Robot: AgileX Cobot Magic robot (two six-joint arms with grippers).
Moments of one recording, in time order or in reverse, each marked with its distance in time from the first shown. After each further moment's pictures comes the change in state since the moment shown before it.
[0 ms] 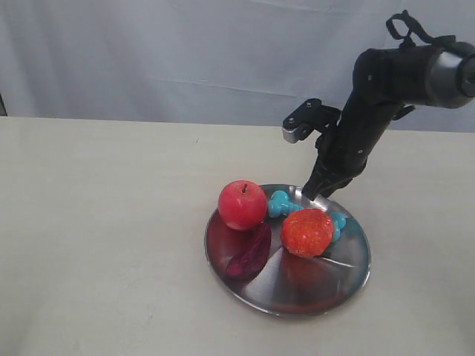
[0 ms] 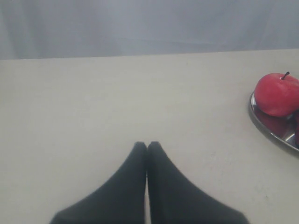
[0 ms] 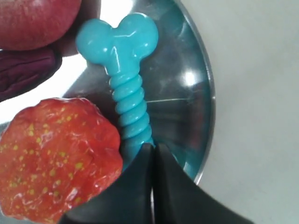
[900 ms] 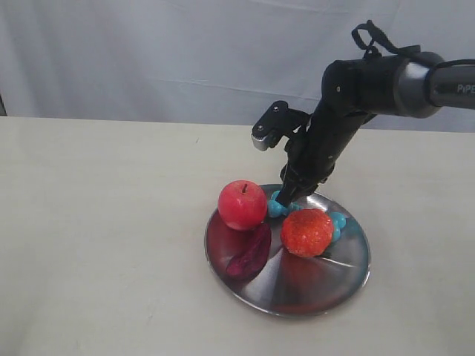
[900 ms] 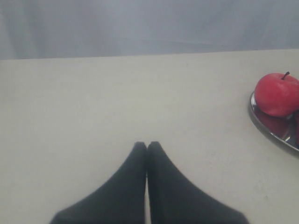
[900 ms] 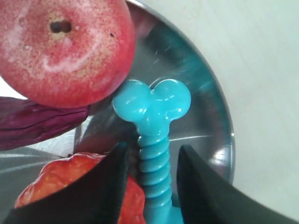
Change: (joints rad) left arm 0.000 0.000 0.000 0.000 0.000 0.000; right arm 0.088 0.020 0.000 0.007 -0.105 -0.057
